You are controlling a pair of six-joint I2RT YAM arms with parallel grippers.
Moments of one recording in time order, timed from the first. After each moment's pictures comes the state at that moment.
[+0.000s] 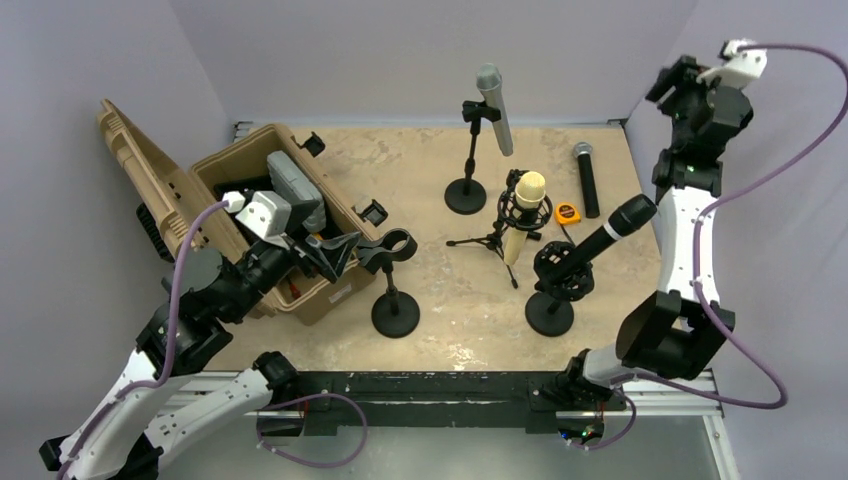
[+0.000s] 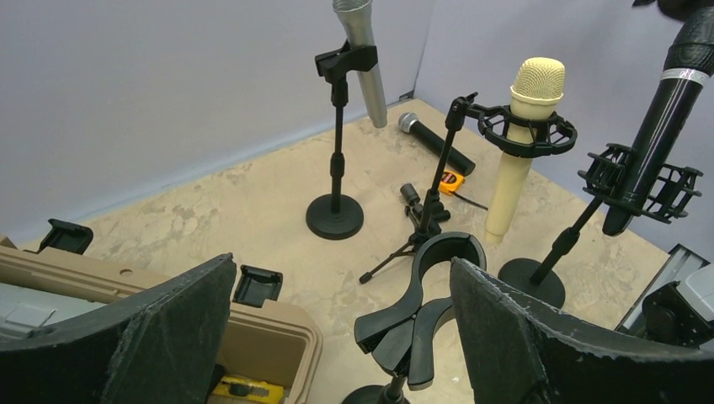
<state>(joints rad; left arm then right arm) -0.78 0.59 1.06 -0.40 -0.12 -0.07 -0.37 1.47 1.41 0.14 -0.03 0.18</state>
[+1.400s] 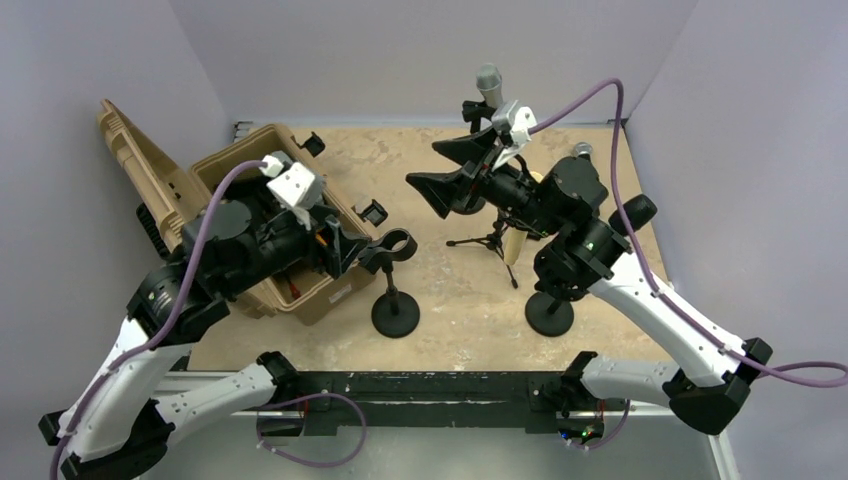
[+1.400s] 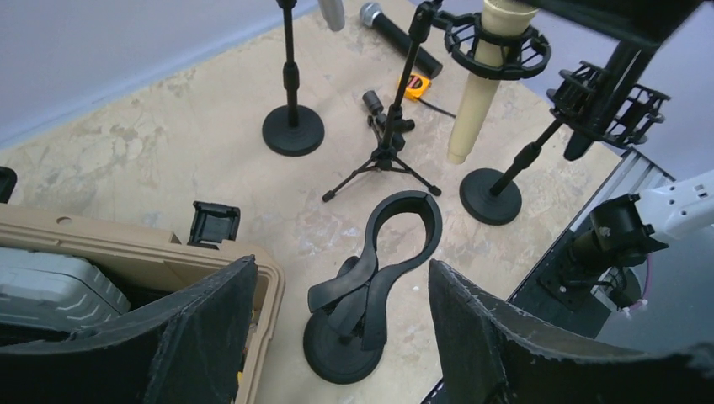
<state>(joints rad) -0.78 0.81 1.38 -0.77 0.01 -0.12 0.80 1.16 1.32 0.08 -0.22 0.18</state>
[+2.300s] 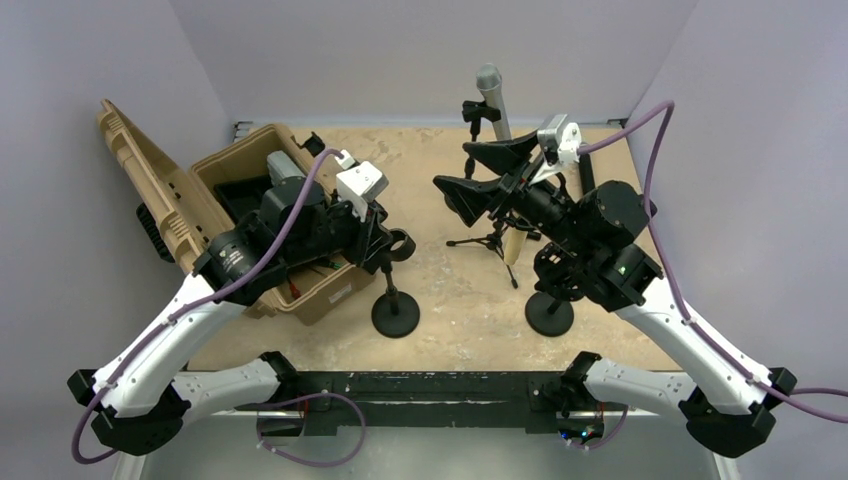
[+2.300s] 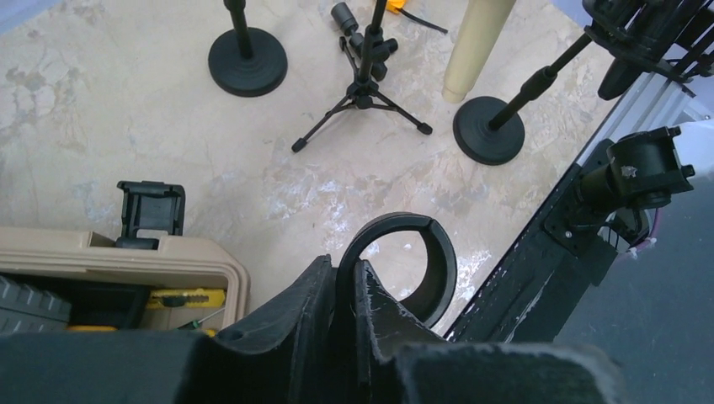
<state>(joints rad) -0.78 1.02 1.36 -0.79 0.10 -0.10 0.80 0.99 1.25 0.09 -0.14 0.17</state>
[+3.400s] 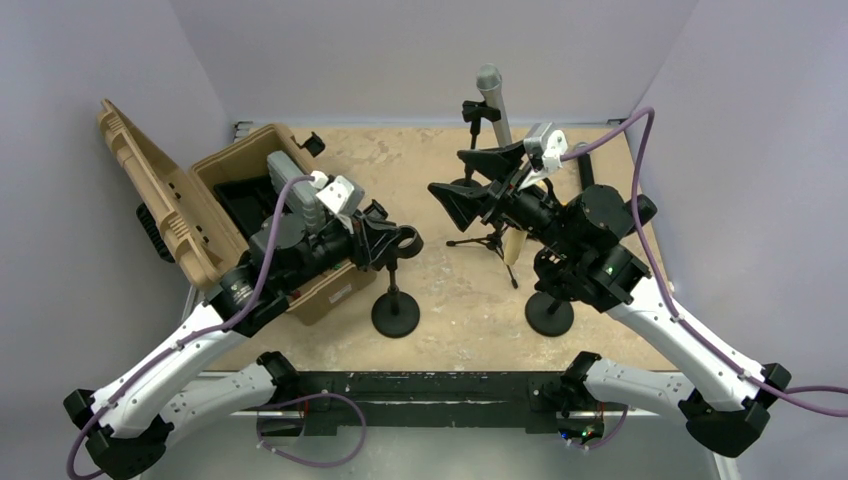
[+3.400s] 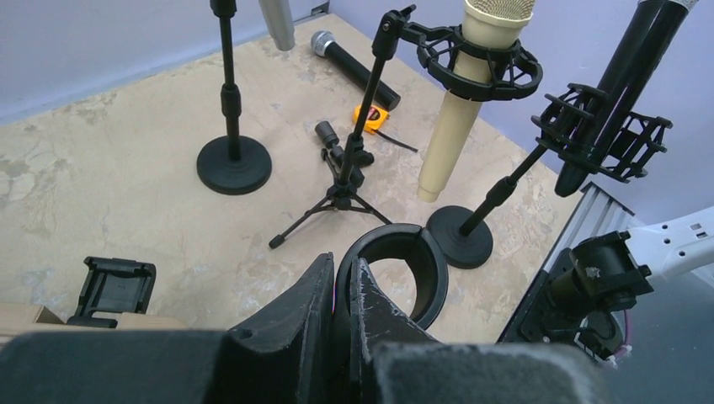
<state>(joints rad) -0.79 0.85 0.96 -0.28 0.09 -0.21 0.80 0.99 1.17 0.13 -0.14 0.16</state>
